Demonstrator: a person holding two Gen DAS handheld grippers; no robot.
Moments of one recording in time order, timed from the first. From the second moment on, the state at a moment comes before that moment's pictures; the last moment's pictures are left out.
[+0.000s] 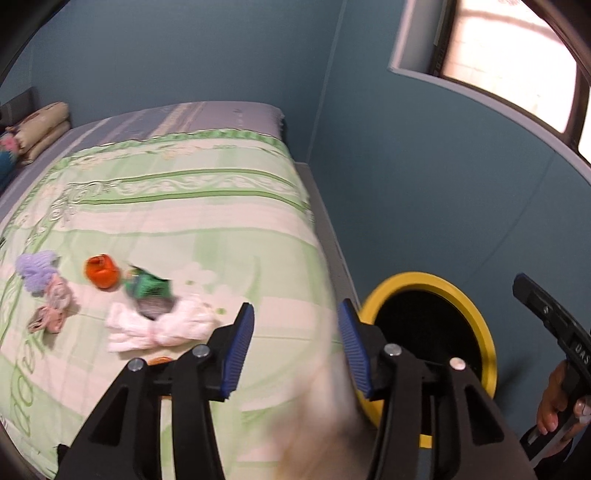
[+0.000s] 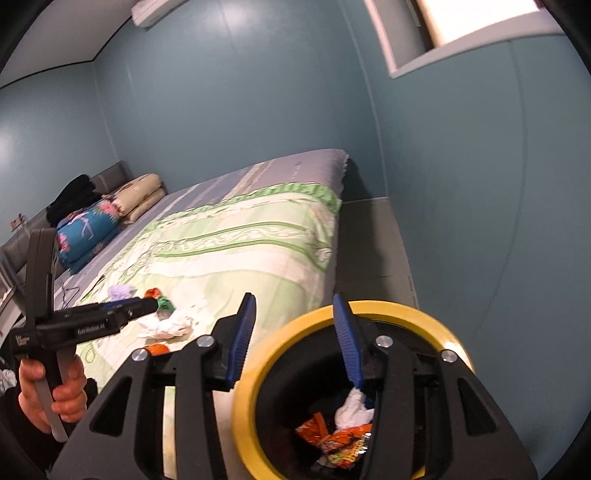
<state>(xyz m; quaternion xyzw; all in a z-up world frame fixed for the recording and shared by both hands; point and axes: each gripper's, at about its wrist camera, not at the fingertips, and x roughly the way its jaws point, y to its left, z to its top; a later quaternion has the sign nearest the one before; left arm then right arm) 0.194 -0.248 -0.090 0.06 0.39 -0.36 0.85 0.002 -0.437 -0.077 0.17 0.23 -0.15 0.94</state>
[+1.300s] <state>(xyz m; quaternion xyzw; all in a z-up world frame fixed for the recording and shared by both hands) 0.328 0.008 -0.160 0.00 0.42 -0.16 0.89 0.165 -0.243 -0.150 0.02 0.36 0.05 0.93</state>
